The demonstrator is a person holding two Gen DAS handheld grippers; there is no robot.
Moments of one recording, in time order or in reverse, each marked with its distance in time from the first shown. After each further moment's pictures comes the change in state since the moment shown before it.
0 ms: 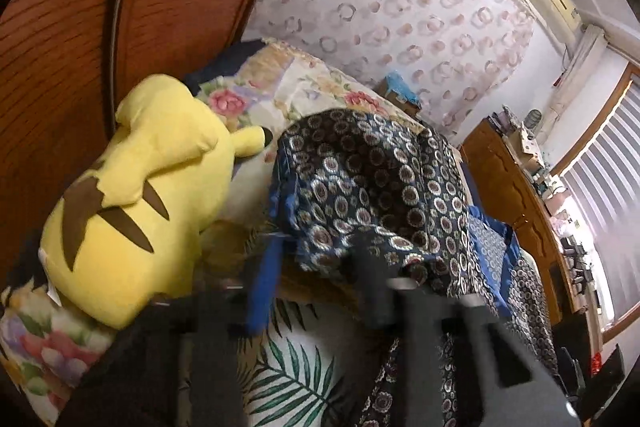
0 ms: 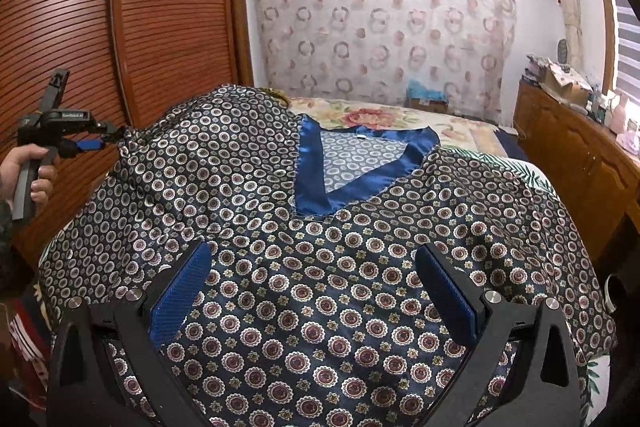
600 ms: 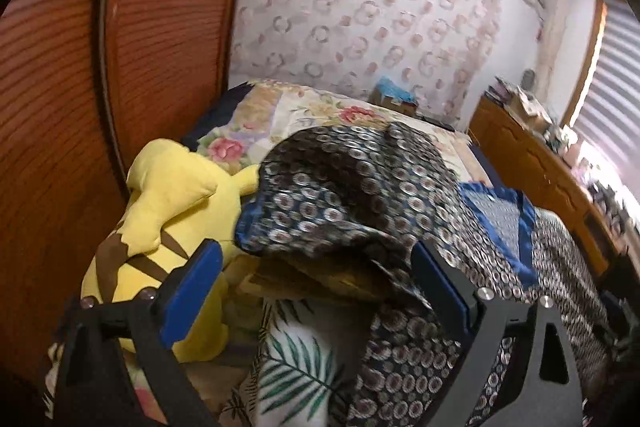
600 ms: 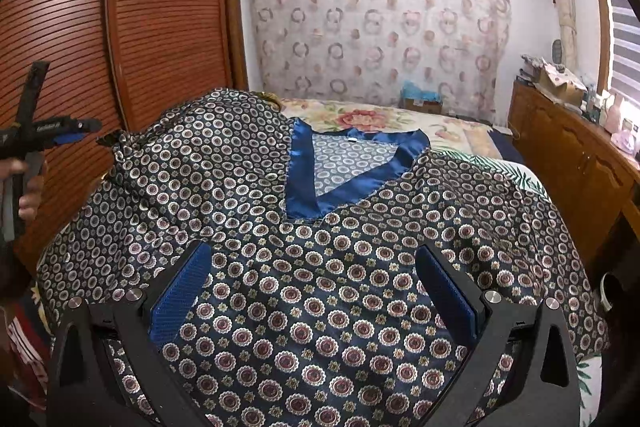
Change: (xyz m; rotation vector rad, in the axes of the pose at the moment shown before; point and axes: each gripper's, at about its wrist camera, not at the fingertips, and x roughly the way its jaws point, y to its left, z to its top) left arm -0.031 -0.038 -0.013 0.221 -0.081 0.080; right arm -0.004 -0.002 0.004 -0.005 -0.003 -0.021
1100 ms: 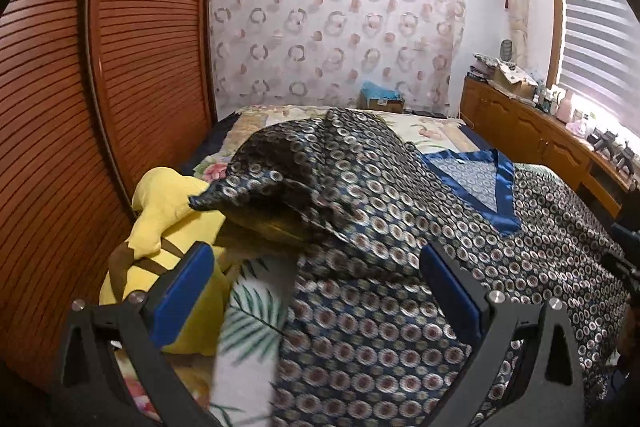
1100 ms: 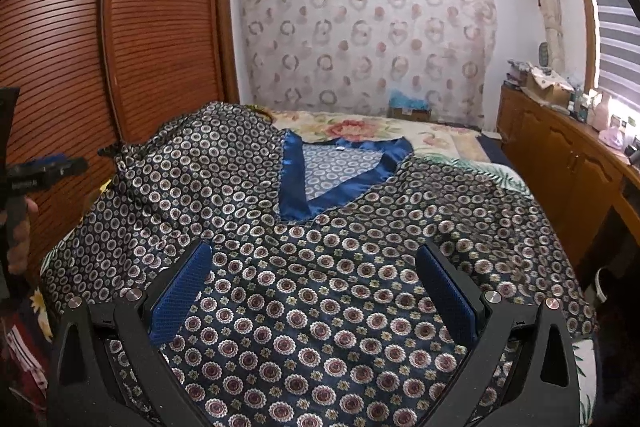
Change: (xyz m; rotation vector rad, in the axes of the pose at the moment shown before) left arm -0.047 -0.075 -0.051 0.208 -0.078 0.035; right arm -0.022 -0.002 -0.005 0.028 -0.035 -0.025
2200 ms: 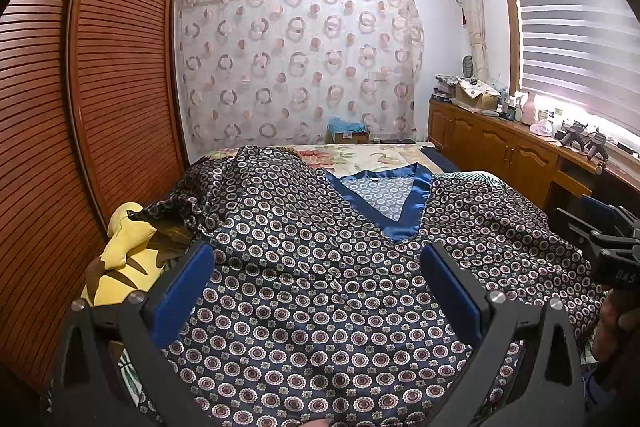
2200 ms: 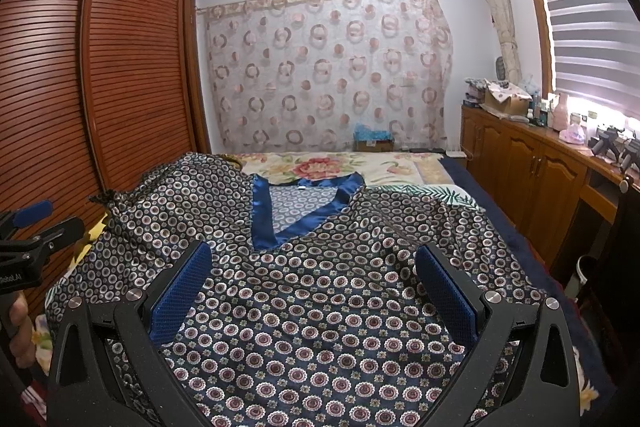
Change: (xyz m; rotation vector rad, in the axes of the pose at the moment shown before) left arm -0.082 -0.143 -0.035 0.098 -0.153 -0.037; right arm -0.078 -0.016 -0.003 0.080 -0.161 -0.125
